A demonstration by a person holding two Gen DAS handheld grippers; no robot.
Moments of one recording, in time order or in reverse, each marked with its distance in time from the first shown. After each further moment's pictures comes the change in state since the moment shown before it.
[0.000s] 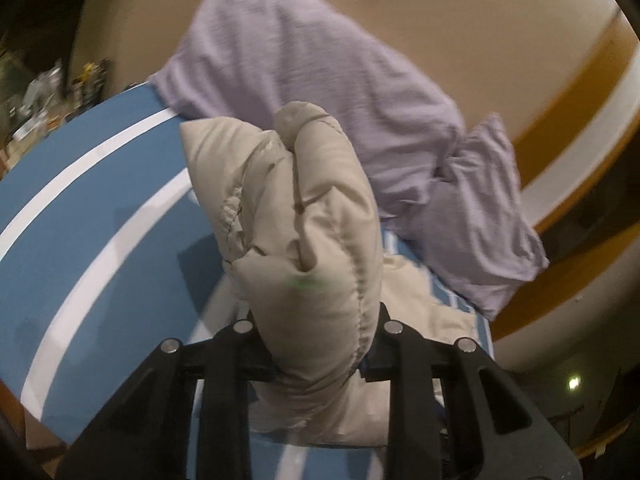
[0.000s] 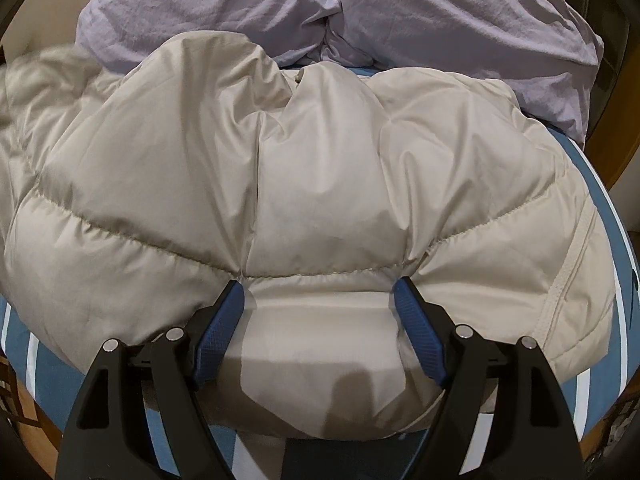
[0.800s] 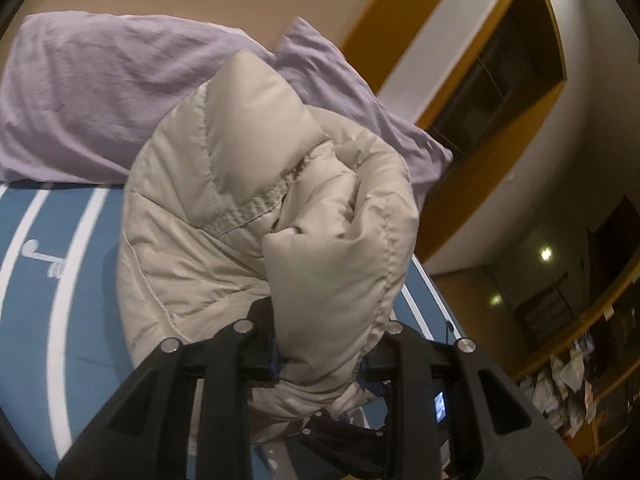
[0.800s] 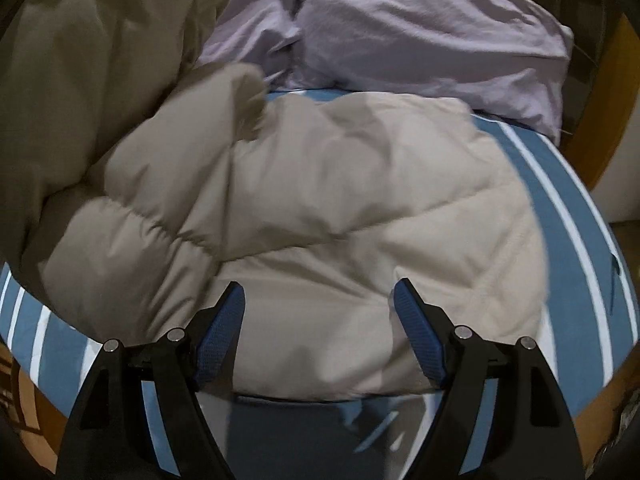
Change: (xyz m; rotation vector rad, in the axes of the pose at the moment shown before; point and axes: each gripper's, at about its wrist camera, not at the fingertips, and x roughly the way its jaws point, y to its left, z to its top) left arm 0.053 -0.188 -0.052 0.399 0.161 -0.281; right arm -0.038 -0.047 -0.016 0.067 -0.074 -0.032
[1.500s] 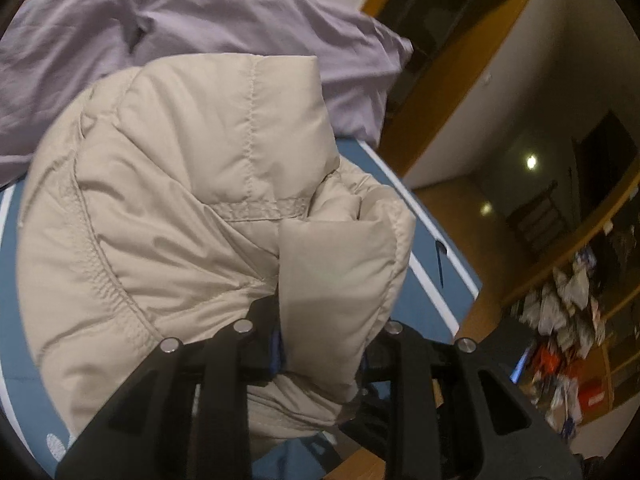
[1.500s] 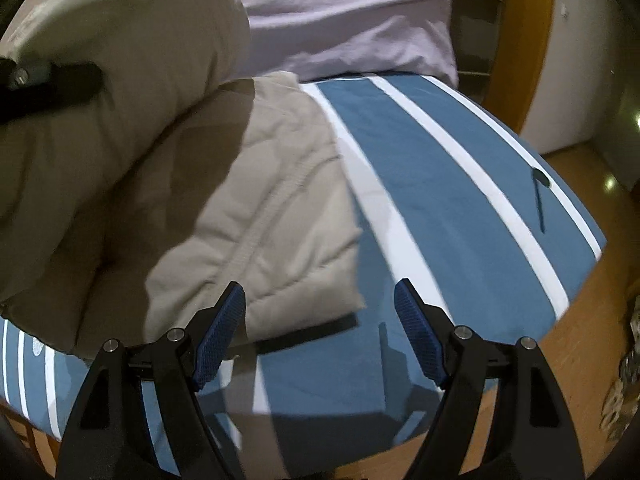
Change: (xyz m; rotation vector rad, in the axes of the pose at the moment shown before) left arm 0.139 -0.080 -0.045 0.204 0.295 -0.059; right arm -0.025 -0.100 -0.045 0.271 0.002 -0.161
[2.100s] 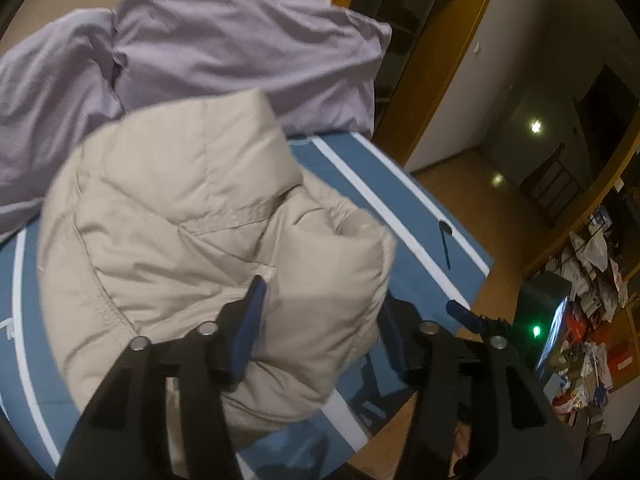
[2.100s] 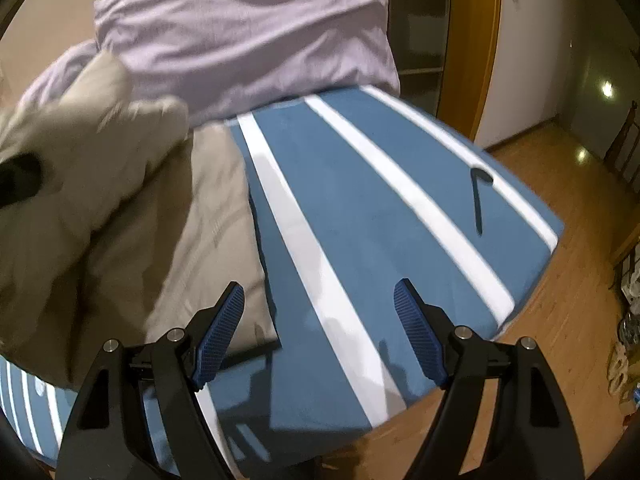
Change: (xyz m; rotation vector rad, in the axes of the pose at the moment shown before) left arm -0.025 -0.030 0.009 0.119 -0.013 0.067; right arm -0.026 -0.044 0.019 0.119 -0.064 -0.078
